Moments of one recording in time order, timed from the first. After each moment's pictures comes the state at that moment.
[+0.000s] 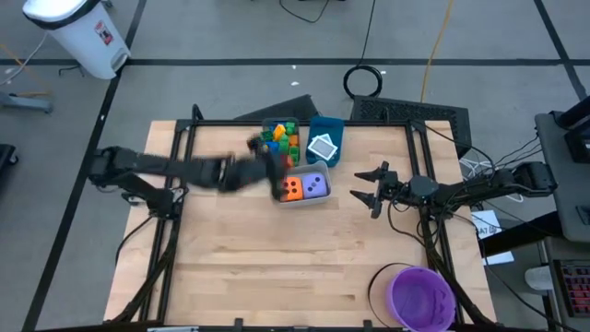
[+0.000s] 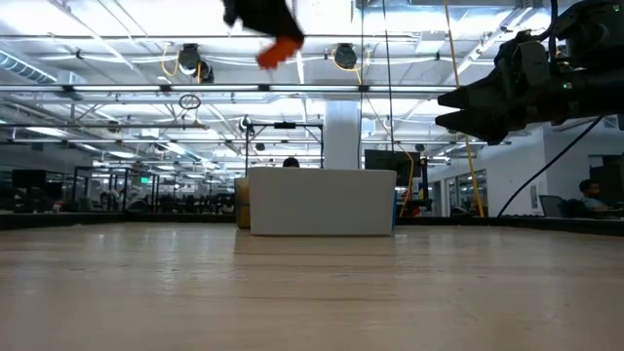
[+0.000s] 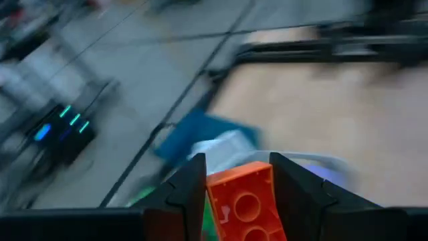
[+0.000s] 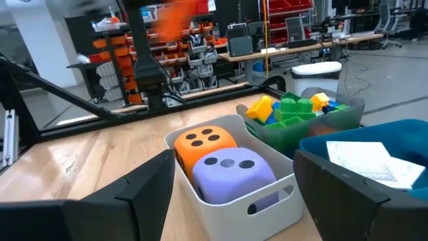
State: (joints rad) left arm -0.07 1.43 1.22 -0.27 -0.61 0.05; right arm 0.00 0.86 0.02 0.85 0.26 0.15
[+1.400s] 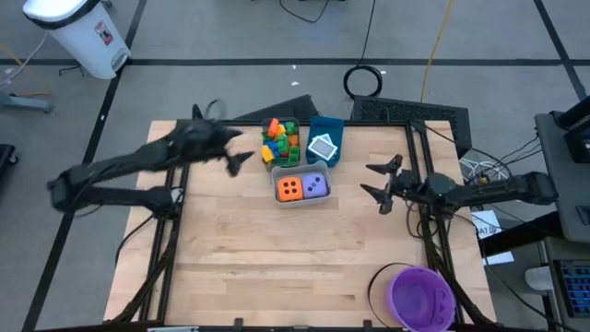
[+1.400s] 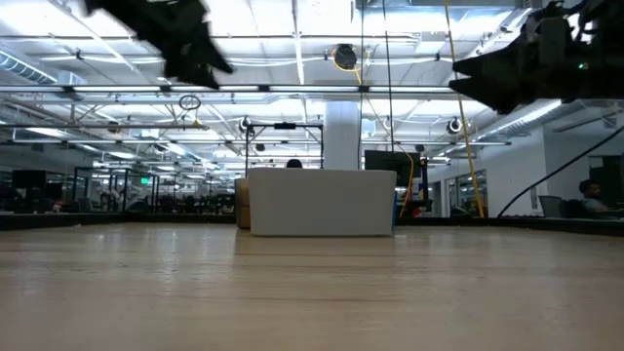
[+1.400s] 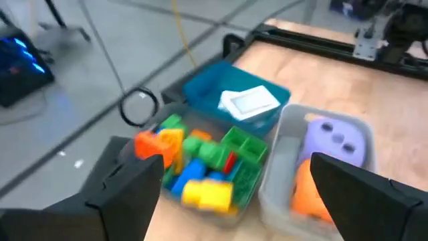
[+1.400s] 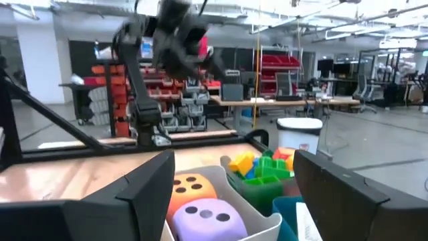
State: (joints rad) left arm 0.40 0.95 0.83 -0.32 -0.10 -0.04; right arm 0.00 0.53 0.02 0.69 0.29 -0.05
